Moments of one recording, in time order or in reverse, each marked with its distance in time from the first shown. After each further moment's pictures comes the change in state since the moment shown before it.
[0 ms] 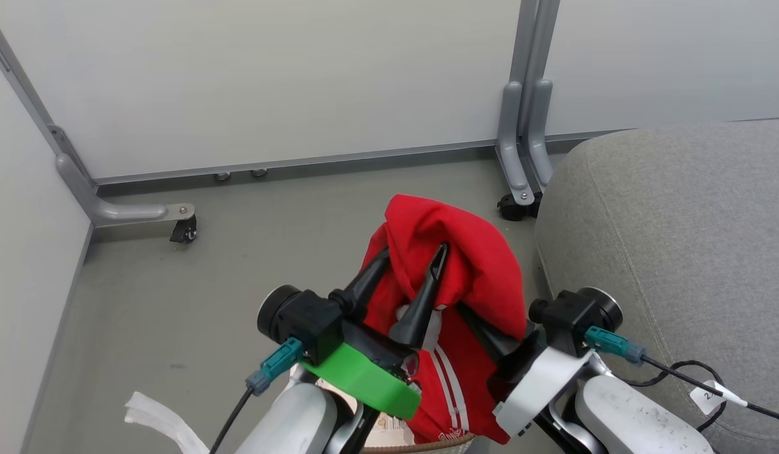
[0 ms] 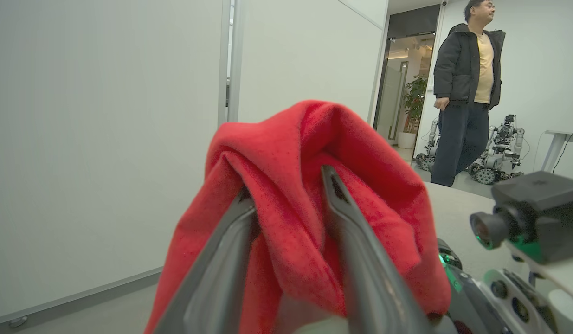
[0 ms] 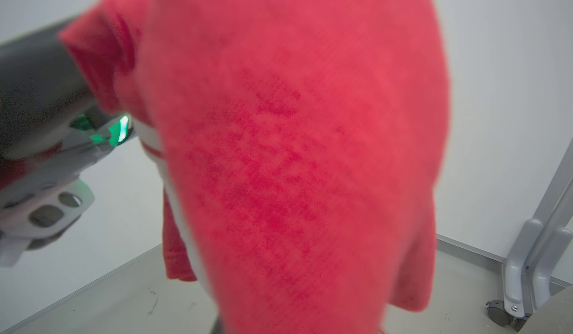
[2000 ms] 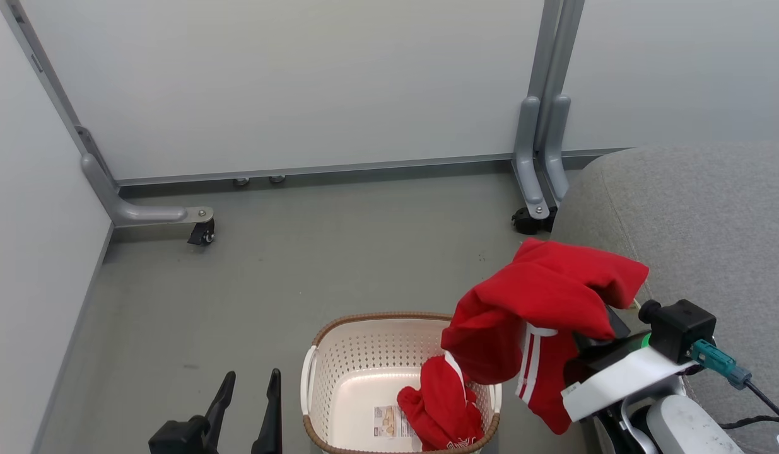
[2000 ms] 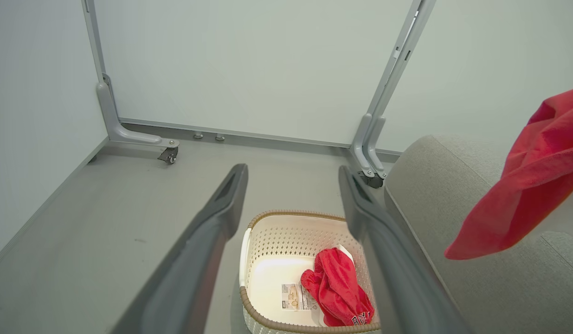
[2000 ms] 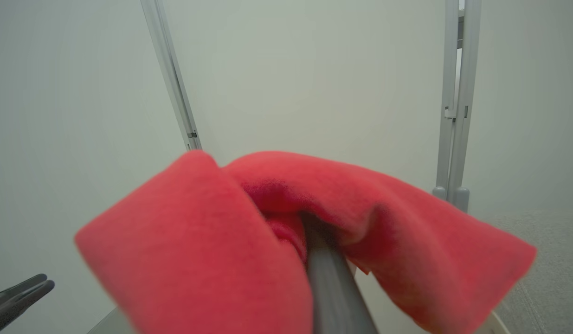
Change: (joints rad) left arm 0.377 0.002 0.456 0.173 0.118 -0.007 0.000; right arm 0.235 0.077 -0.412 -0.080 -0.045 0.000 0.000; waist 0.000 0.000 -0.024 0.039
